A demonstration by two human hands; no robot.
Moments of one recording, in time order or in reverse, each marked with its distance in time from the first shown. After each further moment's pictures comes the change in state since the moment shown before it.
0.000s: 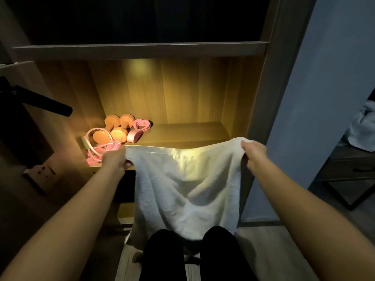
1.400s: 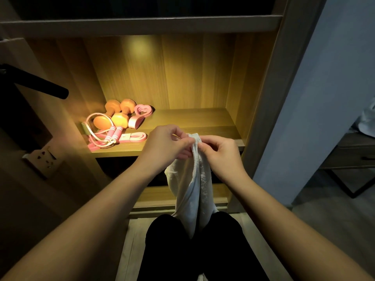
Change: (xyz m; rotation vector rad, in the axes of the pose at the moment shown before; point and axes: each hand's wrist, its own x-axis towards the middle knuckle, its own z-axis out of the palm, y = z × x) left_hand -0.110 -0.010 0.034 0.609 -0.606 0.482; right_hand -0.121 0.039 0.026 -0.411 -0.511 -0.814
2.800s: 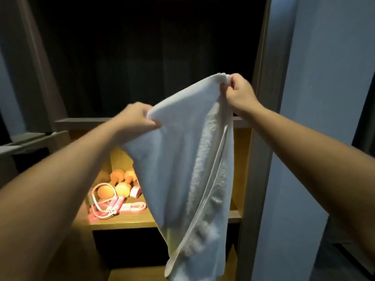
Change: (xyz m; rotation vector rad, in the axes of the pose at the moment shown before) left_hand 0.089 0.160 -0.155 0.661 0.169 0.370; right_hand 0.190 -0.200 -0.125 -0.285 0.300 -0.354
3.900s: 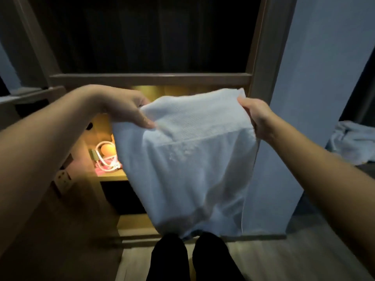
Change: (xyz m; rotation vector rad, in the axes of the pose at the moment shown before) left_hand -0.080 0.012 -0.004 0.015 -0.755 0.002; right_hand -0.142 0.051 -0.027 0.584 -0.236 0.720
